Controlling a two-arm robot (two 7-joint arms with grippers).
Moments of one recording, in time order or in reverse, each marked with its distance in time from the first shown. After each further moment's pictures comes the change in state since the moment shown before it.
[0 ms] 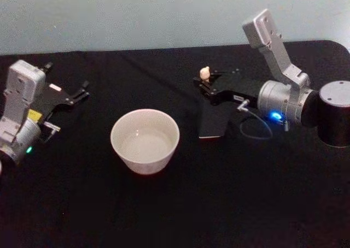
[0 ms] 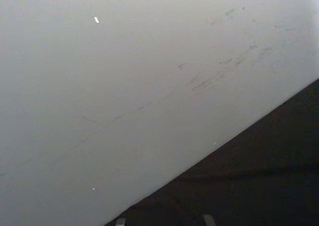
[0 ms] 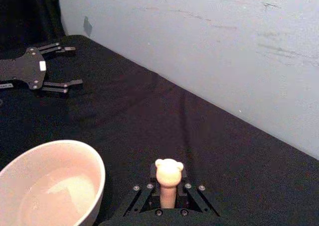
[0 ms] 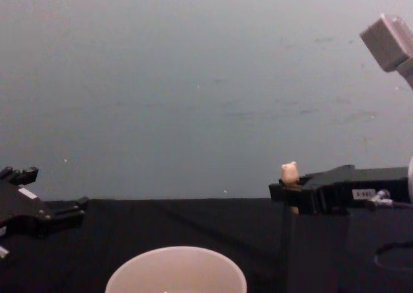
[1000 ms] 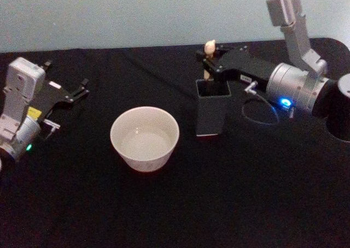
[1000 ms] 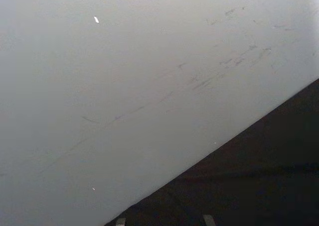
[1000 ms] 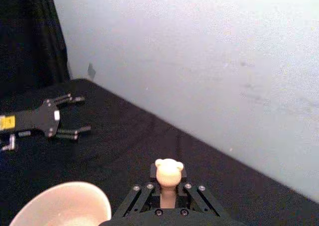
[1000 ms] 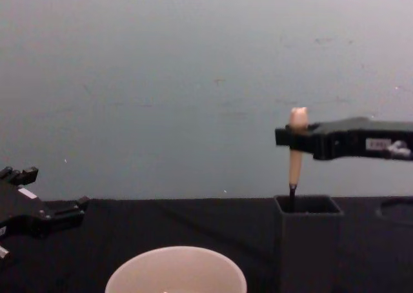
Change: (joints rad) left arm 0.000 0.000 0.000 0.000 0.000 0.000 0.000; right arm -0.050 0.013 0.073 -0.112 0.068 -0.066 -0.025
